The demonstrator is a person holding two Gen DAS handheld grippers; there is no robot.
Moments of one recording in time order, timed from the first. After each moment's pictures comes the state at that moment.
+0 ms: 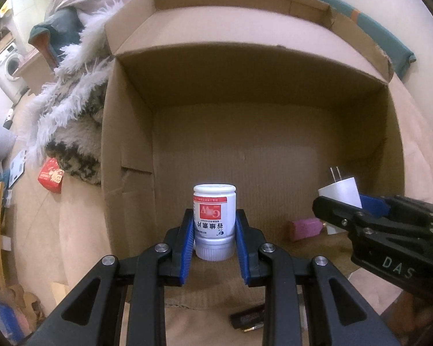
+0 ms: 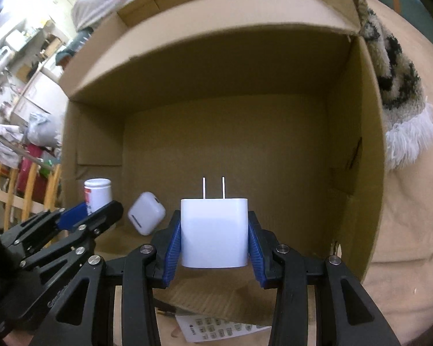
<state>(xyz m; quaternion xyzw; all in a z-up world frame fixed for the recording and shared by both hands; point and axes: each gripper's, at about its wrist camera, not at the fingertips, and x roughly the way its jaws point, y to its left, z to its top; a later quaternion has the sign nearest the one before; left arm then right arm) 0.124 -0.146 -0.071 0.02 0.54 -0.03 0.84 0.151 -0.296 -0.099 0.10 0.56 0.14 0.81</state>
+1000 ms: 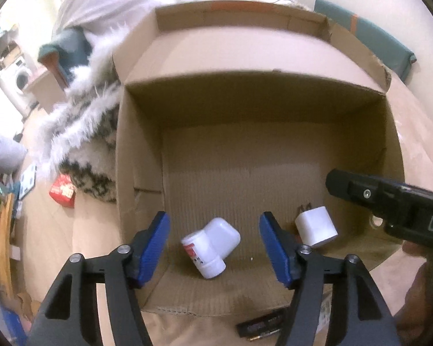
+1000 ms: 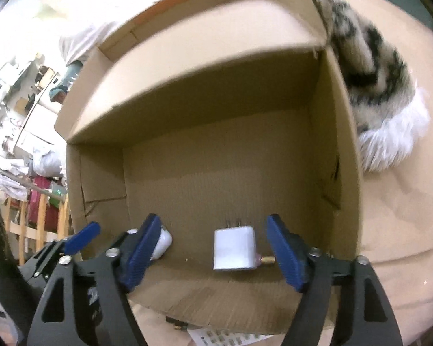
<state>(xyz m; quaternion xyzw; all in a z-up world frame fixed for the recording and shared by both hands) 0.117 -0.155 -0.050 0.05 0.50 -0.02 0.87 0.159 -0.320 -0.077 0.17 0.52 0.12 0.83</state>
